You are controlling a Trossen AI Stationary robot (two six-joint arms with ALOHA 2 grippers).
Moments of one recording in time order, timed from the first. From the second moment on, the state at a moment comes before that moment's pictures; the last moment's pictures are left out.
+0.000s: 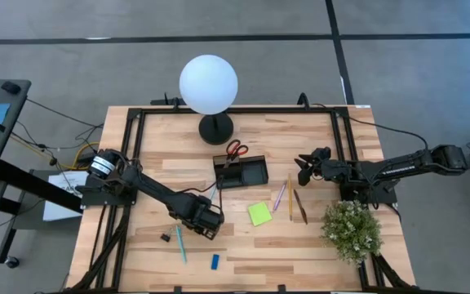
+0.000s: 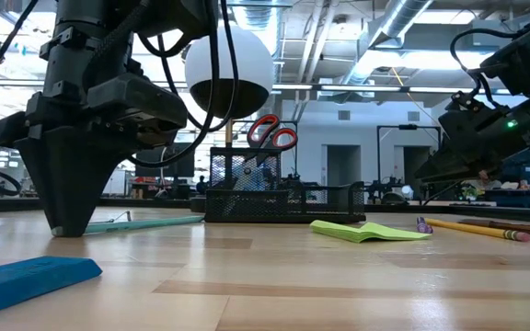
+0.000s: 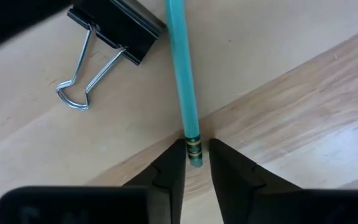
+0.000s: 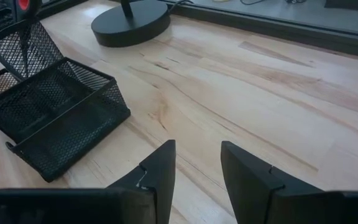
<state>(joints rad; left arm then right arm) -0.39 1.87 1.14 -0.74 0.10 -1.42 -0.02 0.76 0.01 0.19 0.58 0.49</state>
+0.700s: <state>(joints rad) -0.39 1.87 1.14 -0.75 0.12 -1.44 -0.02 0.76 0.01 0.19 0.58 0.49</state>
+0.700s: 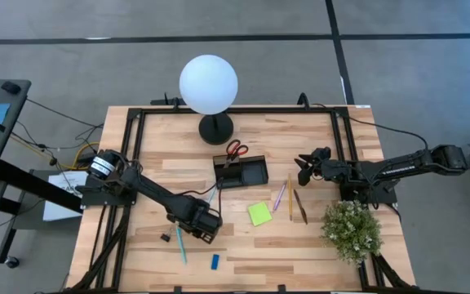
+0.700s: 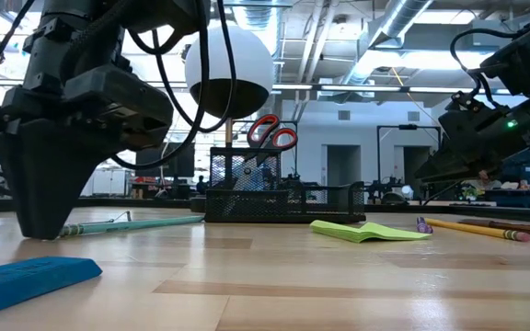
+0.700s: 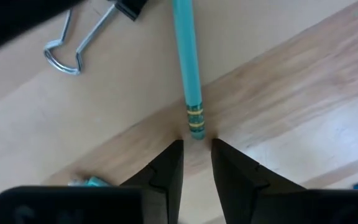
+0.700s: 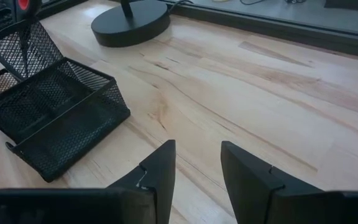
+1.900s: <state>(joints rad) -0.39 1.87 1.18 -0.81 0.07 -1.34 -0.02 0.76 0.01 0.20 0.58 0.49</state>
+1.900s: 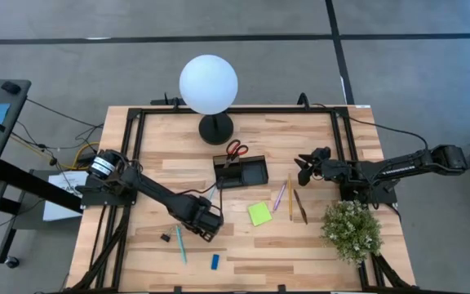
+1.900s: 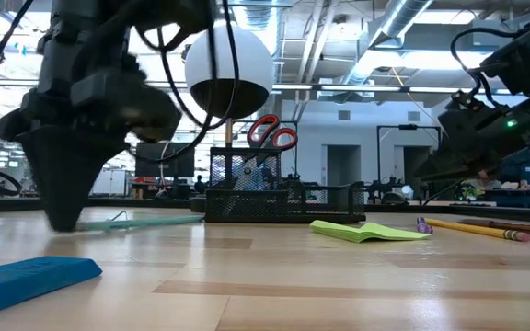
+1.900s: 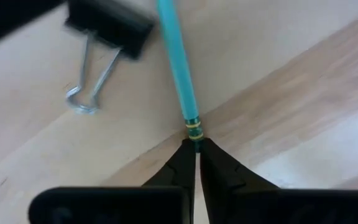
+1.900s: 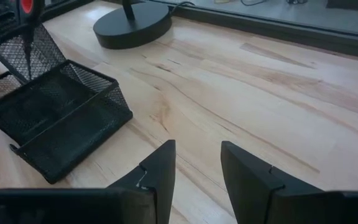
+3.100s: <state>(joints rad) -0.41 1.89 1.41 -1.01 -0.03 -1.37 0.22 1.23 0.28 0.79 -0.02 -0.45</state>
